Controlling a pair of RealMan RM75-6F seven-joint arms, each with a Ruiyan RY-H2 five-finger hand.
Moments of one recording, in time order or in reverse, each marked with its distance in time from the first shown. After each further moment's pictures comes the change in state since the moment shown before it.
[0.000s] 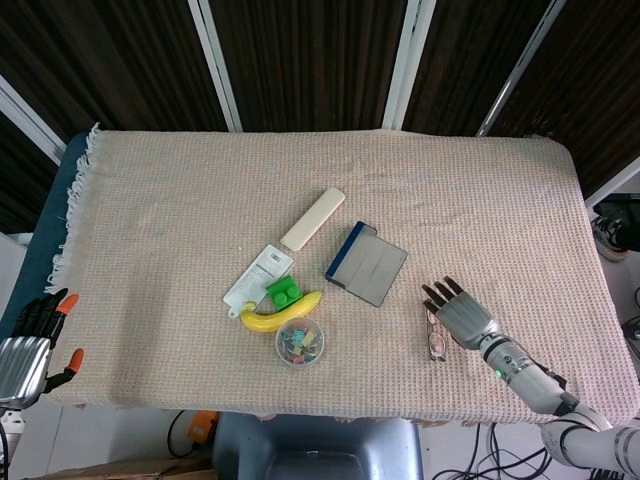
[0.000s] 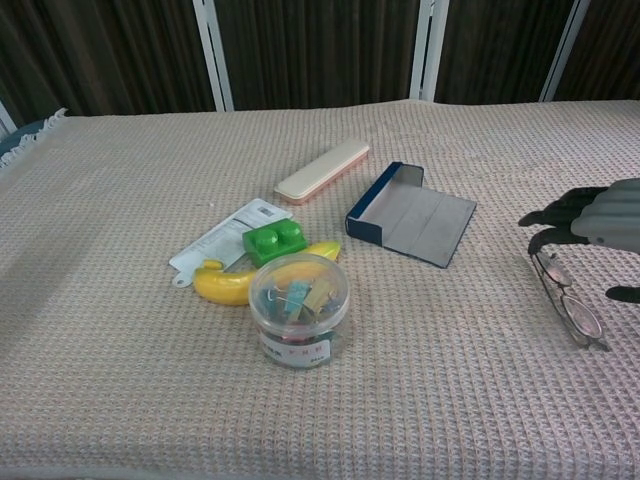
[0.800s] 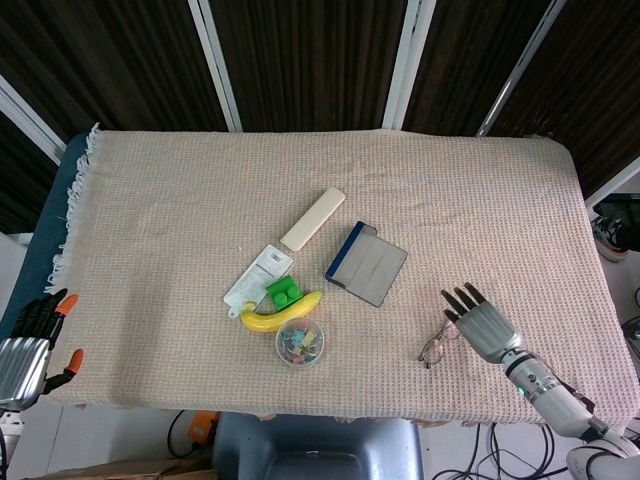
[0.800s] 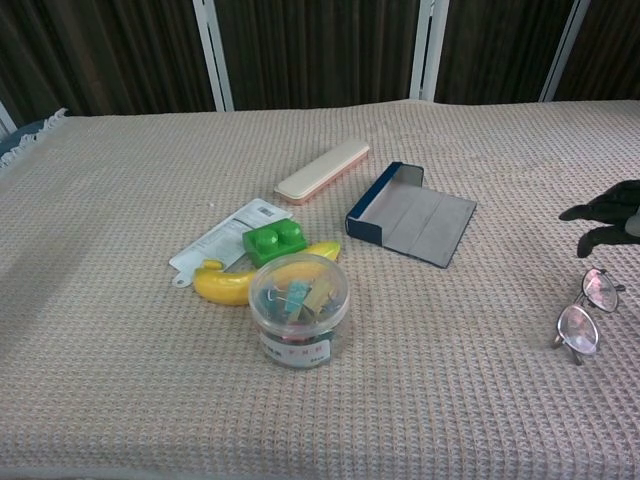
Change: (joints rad) left arm 0.003 0.004 0.001 -0.004 0.009 0.008 -0.013; right arm -0.063 0.073 -0.083 -0.076 -0.060 0.168 -0.008
